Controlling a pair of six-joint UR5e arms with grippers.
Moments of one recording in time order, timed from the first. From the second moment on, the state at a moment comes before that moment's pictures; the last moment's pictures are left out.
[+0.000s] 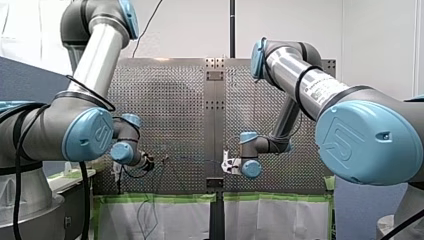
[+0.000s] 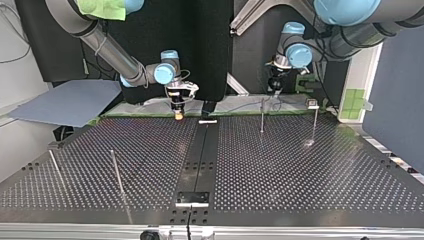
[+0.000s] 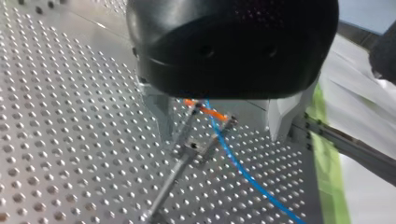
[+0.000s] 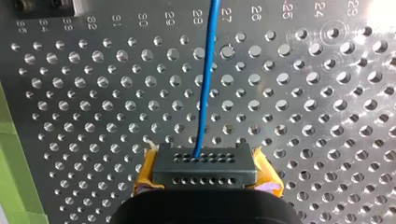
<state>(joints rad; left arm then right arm) 0.01 -2.14 -2.19 -2.30 -1.42 -1.80 2.14 -0.53 1.39 -0.73 1.67 1.65</state>
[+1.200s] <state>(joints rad) -0.02 -2.13 -2.19 -2.28 -1.42 -1.80 2.14 -0.52 1.39 -0.73 1.66 1.65</state>
